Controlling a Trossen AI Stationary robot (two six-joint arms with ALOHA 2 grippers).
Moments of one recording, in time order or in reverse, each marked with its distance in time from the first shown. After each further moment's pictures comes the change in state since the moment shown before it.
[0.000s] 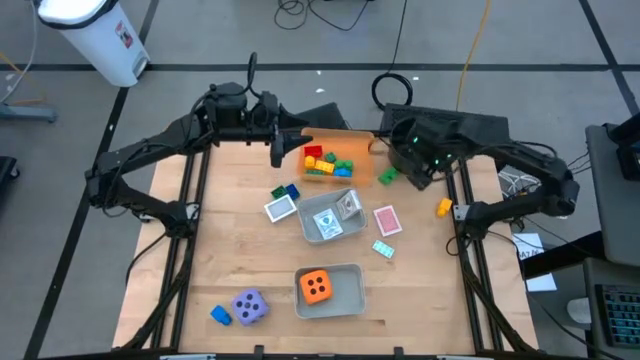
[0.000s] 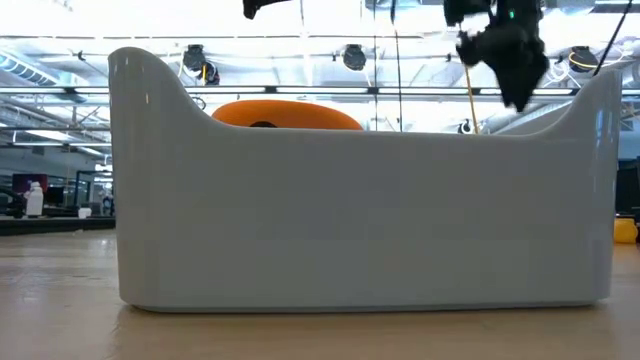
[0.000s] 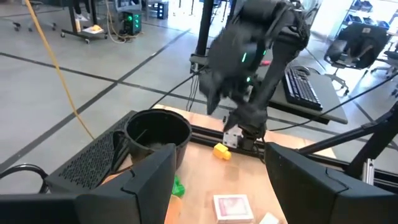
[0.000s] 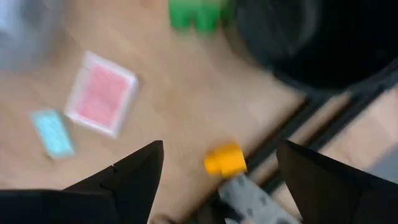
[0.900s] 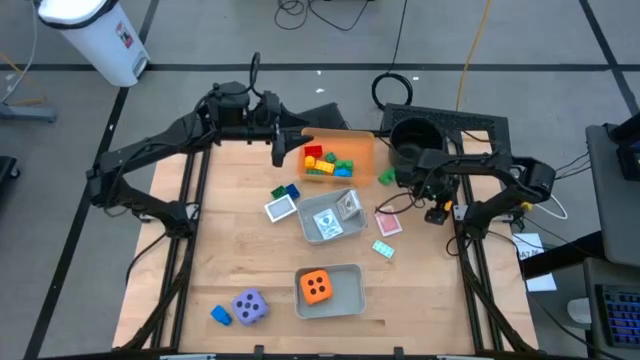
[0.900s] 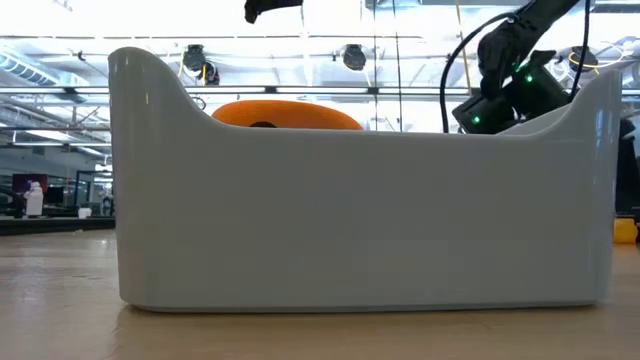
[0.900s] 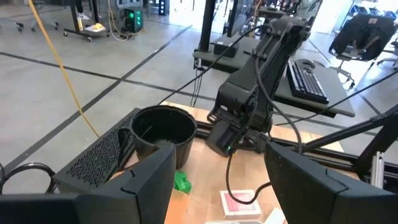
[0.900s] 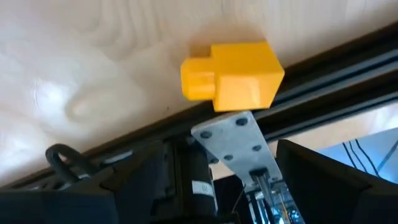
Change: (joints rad) left arm 0.013 0.015 0.000 -0.011 0.005 0.032; right arm 0.009 0.215 -0.527 0.036 0.020 -0.271
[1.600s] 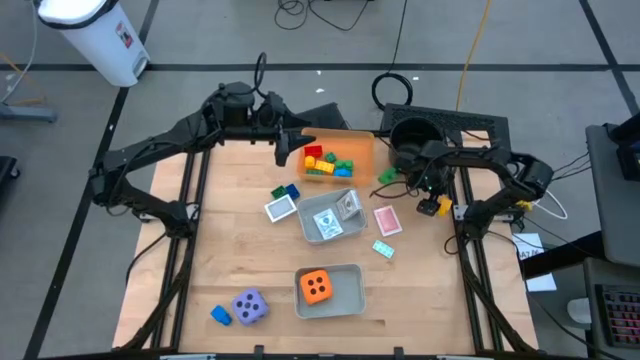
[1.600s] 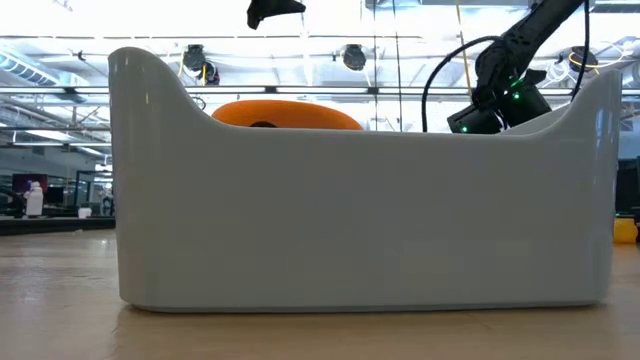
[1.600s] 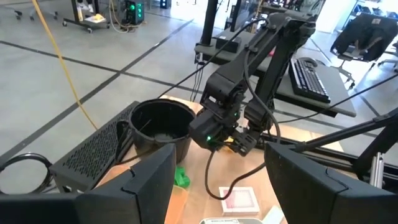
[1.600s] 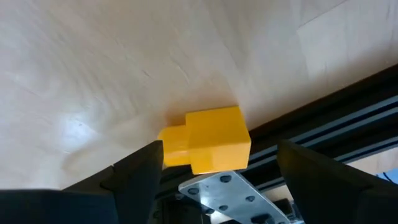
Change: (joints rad) left arm 0.006 0.018 0.000 0.002 0.003 -0.026; right arm -0.152 0.032 -0.003 0.179 0.009 -0.071
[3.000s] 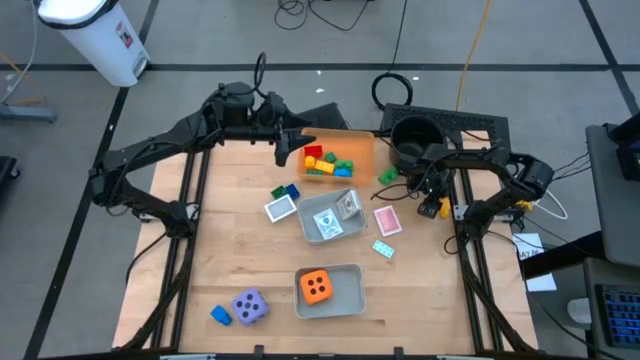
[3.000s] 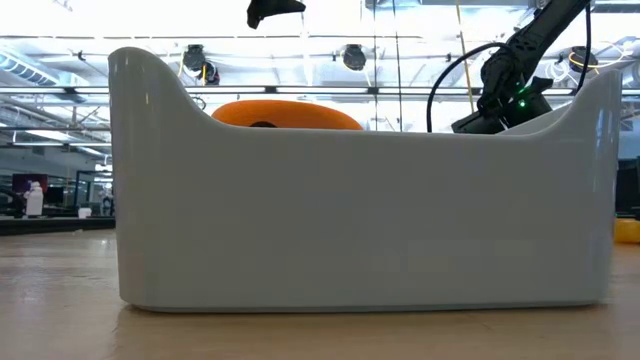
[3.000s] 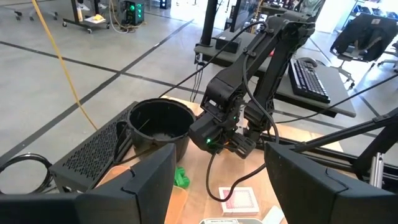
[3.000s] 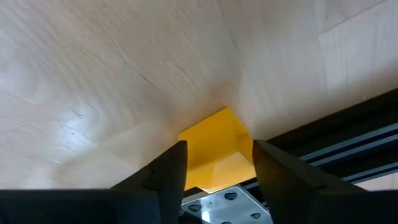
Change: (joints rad) left arm 0.000 0.000 0.000 0.001 -0.001 0.000; right arm -0.014 -0.001 -0.059 0.075 -0.010 -0.033
